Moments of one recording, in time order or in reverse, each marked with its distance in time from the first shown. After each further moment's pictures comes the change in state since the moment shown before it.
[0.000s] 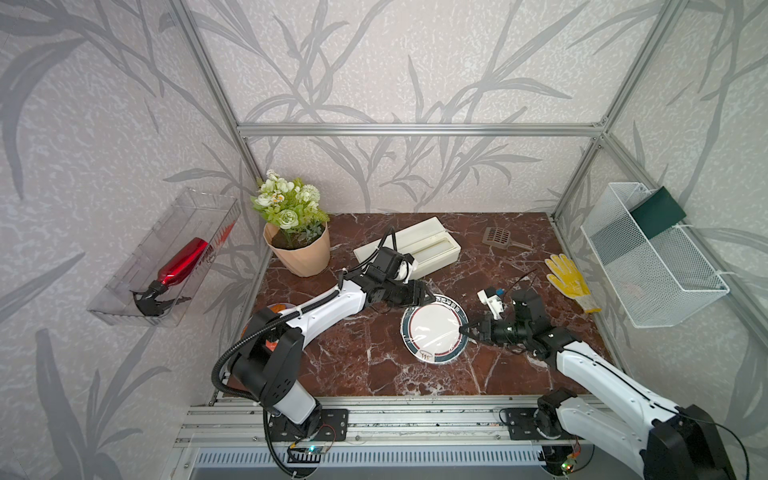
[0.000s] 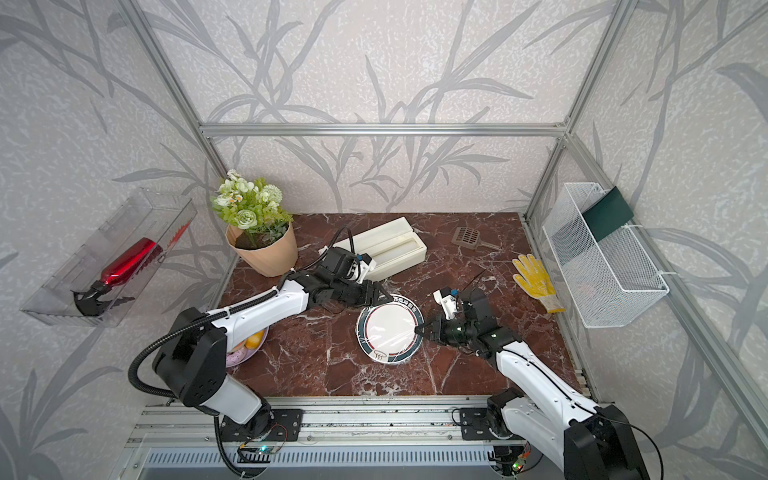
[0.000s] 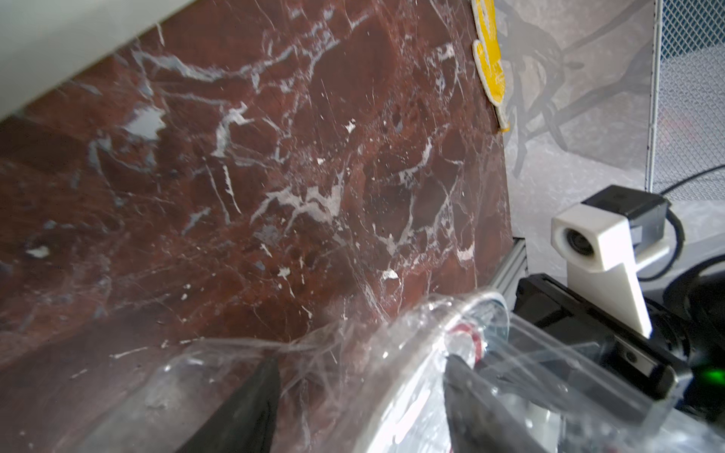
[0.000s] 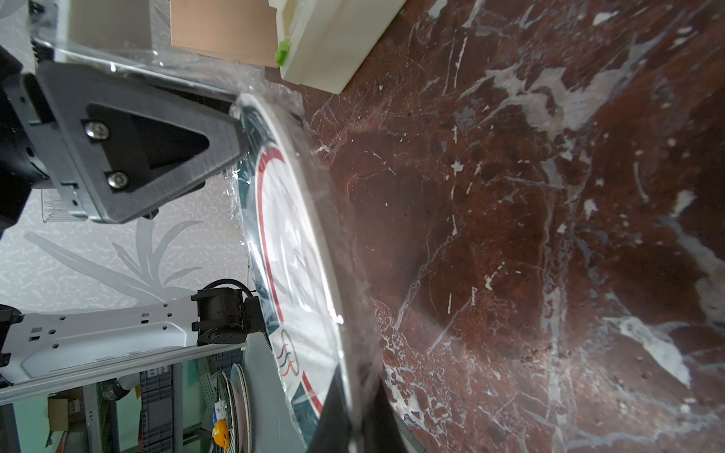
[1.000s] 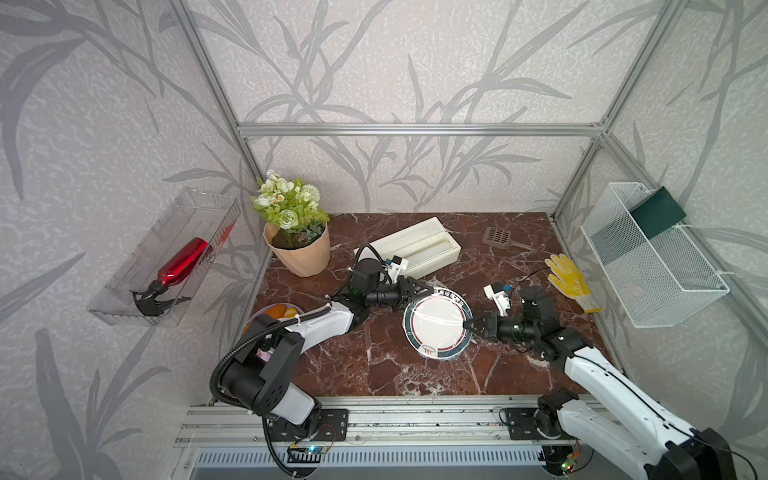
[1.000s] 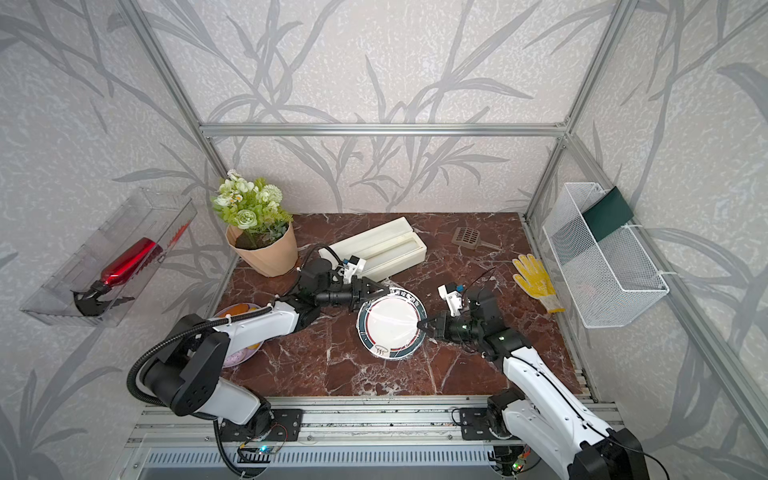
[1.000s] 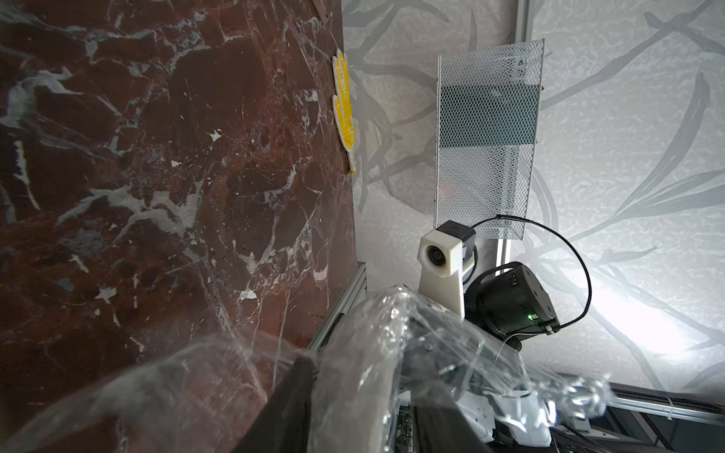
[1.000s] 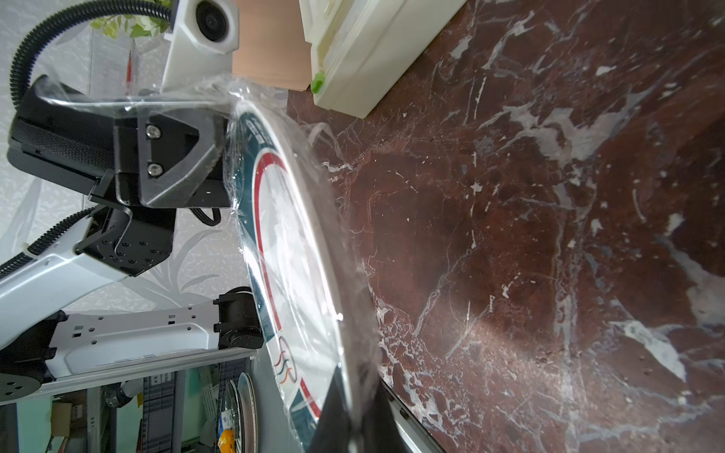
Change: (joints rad) left arm 0.069 -0.056 -0.325 0.805 0.271 -0.593; right arm -0.018 -0.095 0.037 -0.049 0.000 0.040
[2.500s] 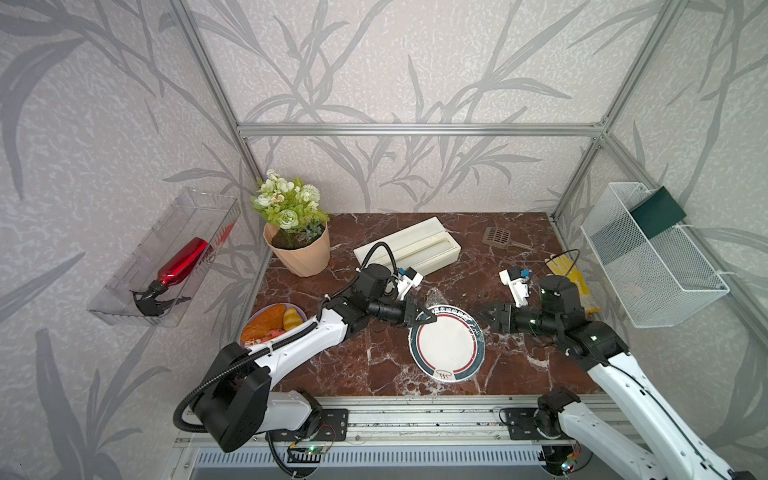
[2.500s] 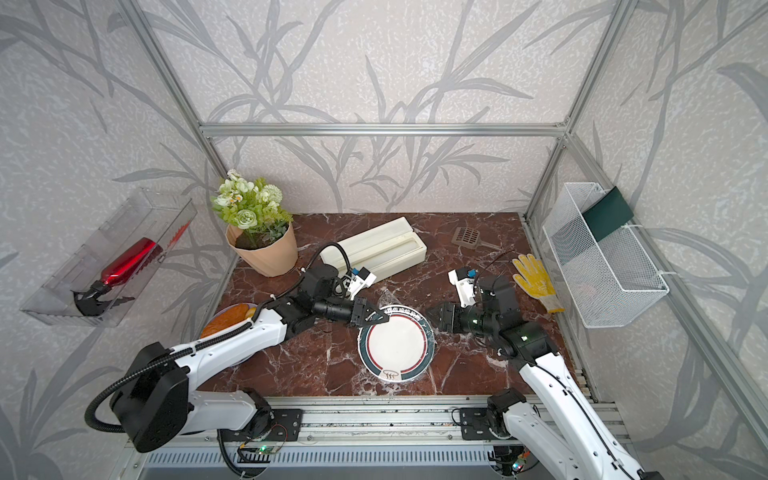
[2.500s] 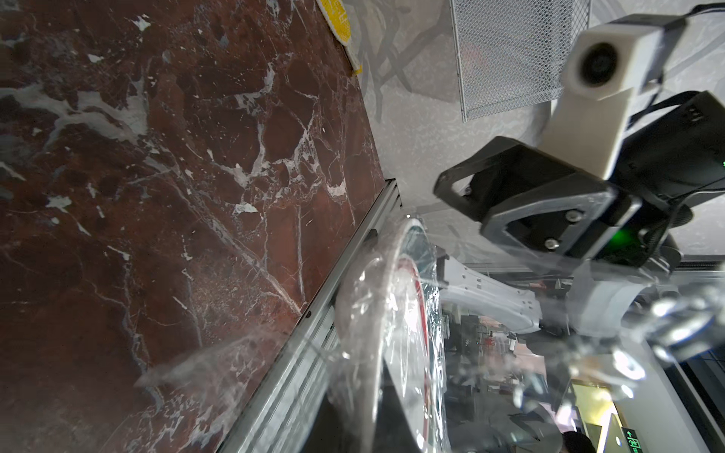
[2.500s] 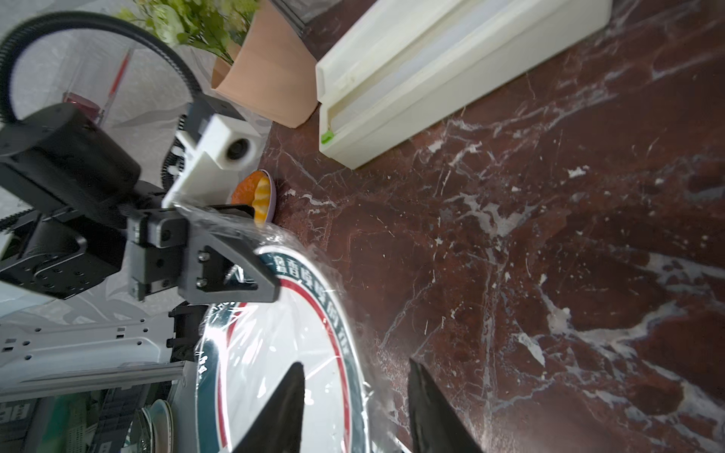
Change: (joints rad) left arm -0.113 -0.195 0.068 -0.532 0.026 0.423; right arm 0.004 -0.117 0.314 -0.396 0.183 -0.292
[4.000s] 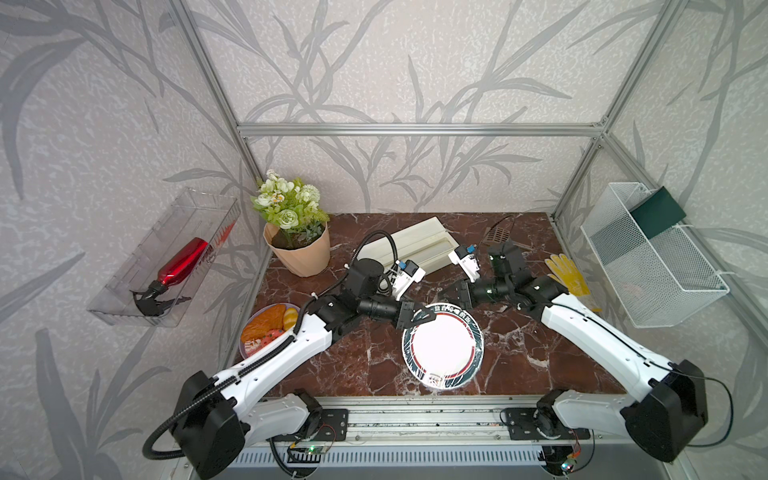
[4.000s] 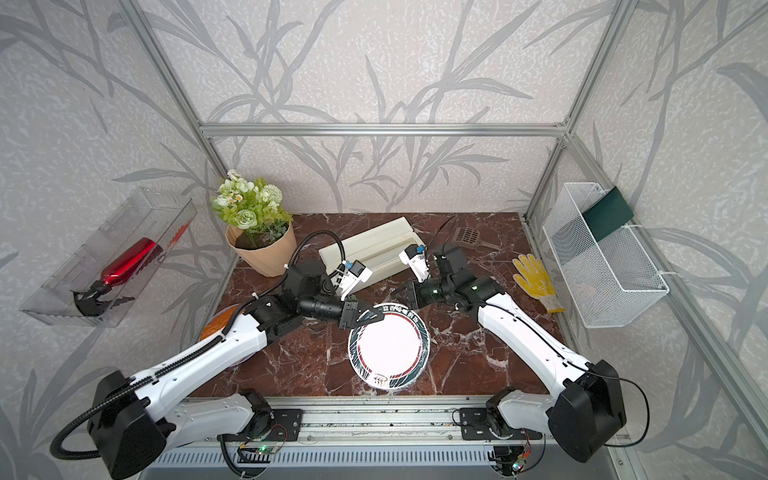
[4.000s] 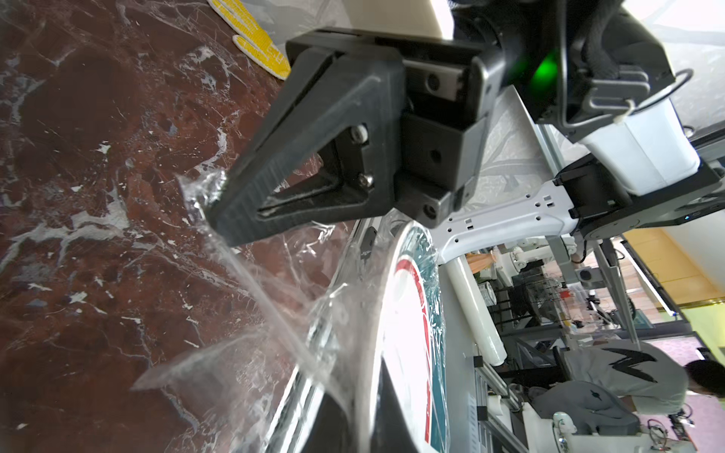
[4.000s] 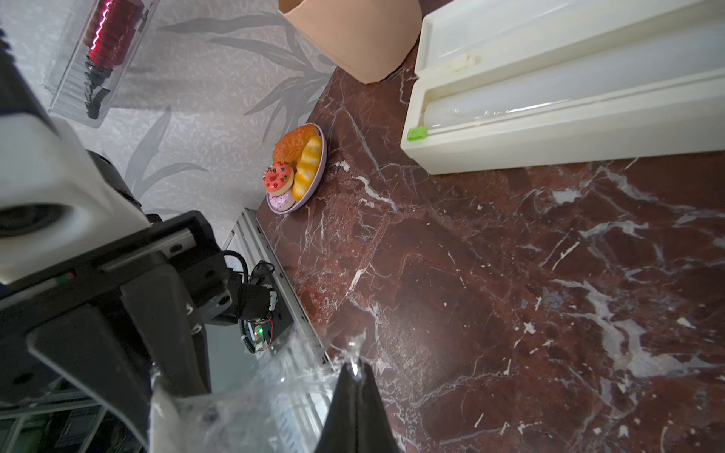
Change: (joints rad) left arm -0.025 -0.169 0.082 -0.155 -0.023 0.316; right arm 0.158 0.485 0.207 0.195 -0.117 -0.108
